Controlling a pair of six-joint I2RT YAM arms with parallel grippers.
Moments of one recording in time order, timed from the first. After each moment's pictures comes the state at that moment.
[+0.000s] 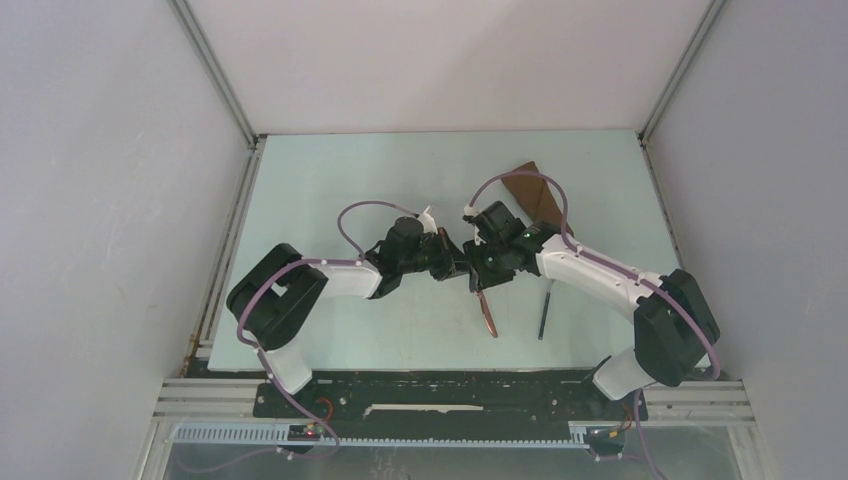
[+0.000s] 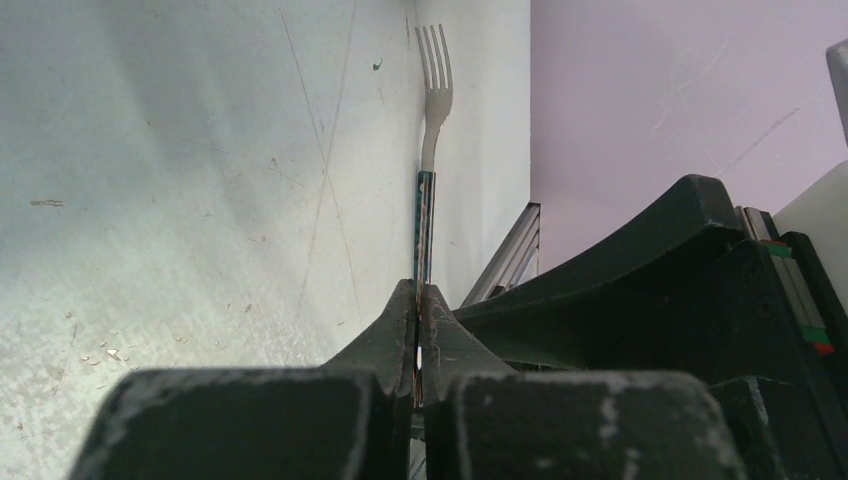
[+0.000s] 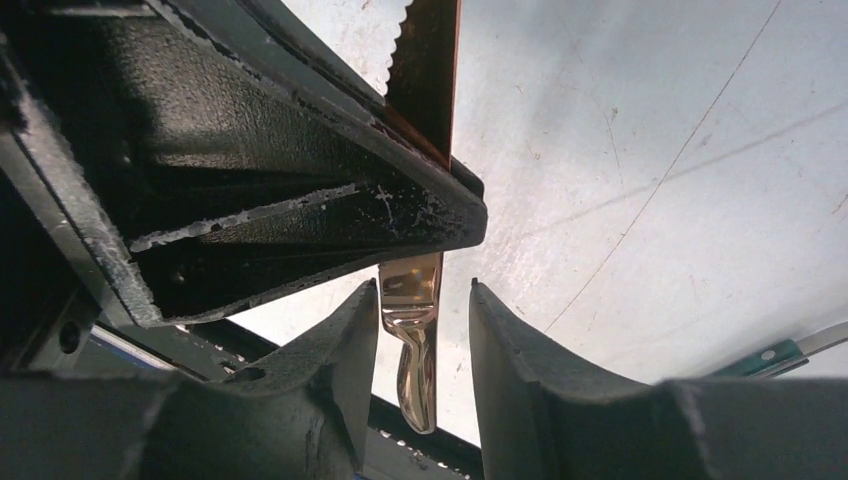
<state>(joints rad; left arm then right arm) -0.72 1.73 0.78 0.54 0.43 -1.12 0.70 1.51 1.08 -0.65 -0.09 0.36</state>
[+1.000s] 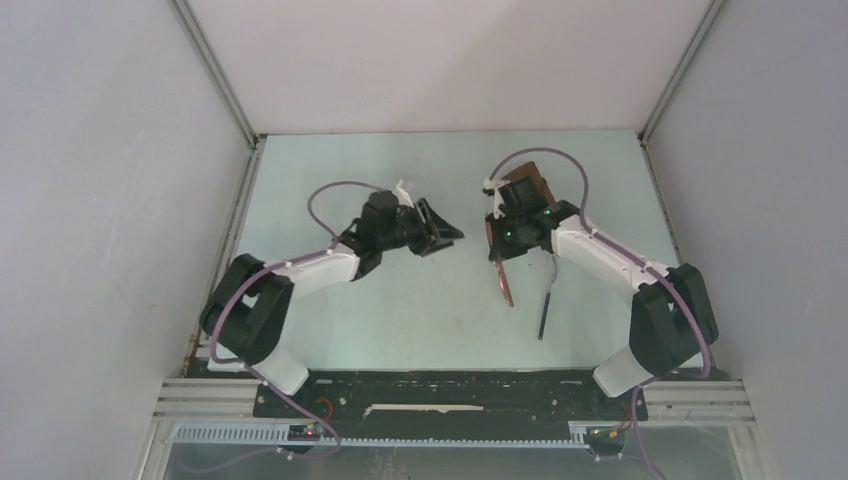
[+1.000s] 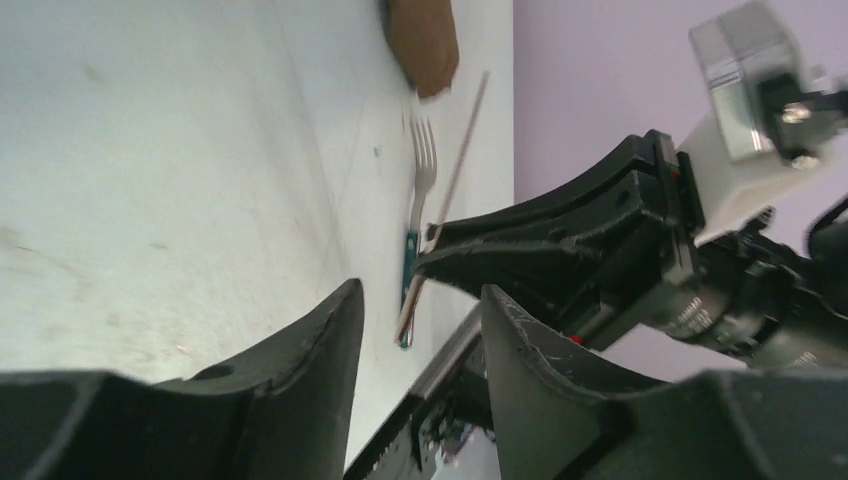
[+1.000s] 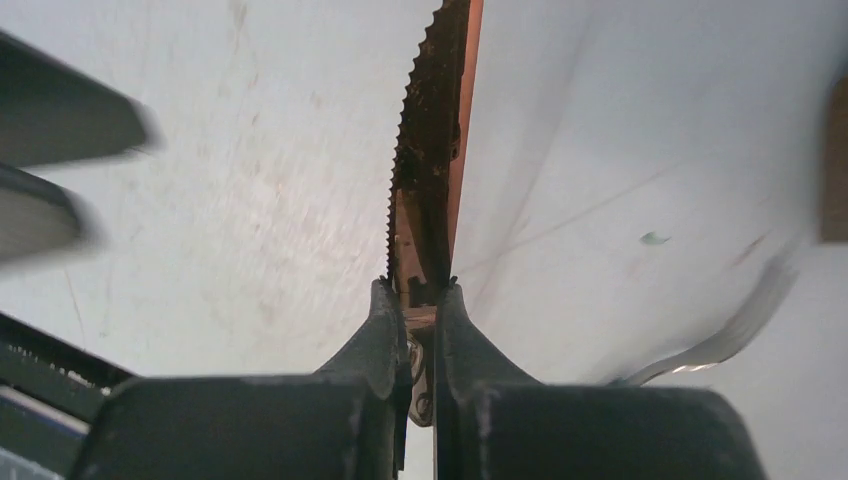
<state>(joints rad) -0.61 1.63 0.85 0.35 0.43 -1.09 0.55 1.53 1.12 -0.63 -0.08 0.20</state>
